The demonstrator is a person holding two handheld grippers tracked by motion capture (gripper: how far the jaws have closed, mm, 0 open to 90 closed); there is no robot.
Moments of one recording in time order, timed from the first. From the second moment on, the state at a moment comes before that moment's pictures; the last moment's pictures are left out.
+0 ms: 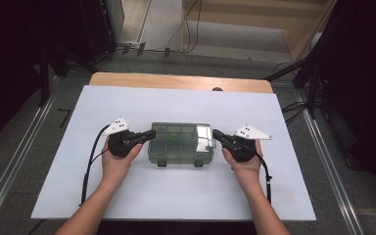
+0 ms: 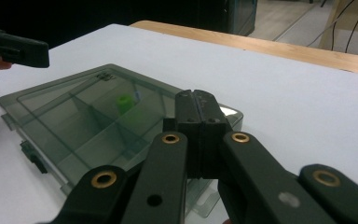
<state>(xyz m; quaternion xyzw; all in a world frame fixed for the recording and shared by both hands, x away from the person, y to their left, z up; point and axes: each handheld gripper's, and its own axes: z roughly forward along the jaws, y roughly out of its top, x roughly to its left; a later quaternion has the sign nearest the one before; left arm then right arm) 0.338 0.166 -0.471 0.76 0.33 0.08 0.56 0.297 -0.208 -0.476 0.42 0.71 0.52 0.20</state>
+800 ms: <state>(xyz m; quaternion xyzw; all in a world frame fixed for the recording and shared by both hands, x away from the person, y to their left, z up) 0.304 0.176 -0.483 0.75 0.34 0.09 0.57 0.263 -0.201 -0.488 0.42 0.72 0.51 0.20</state>
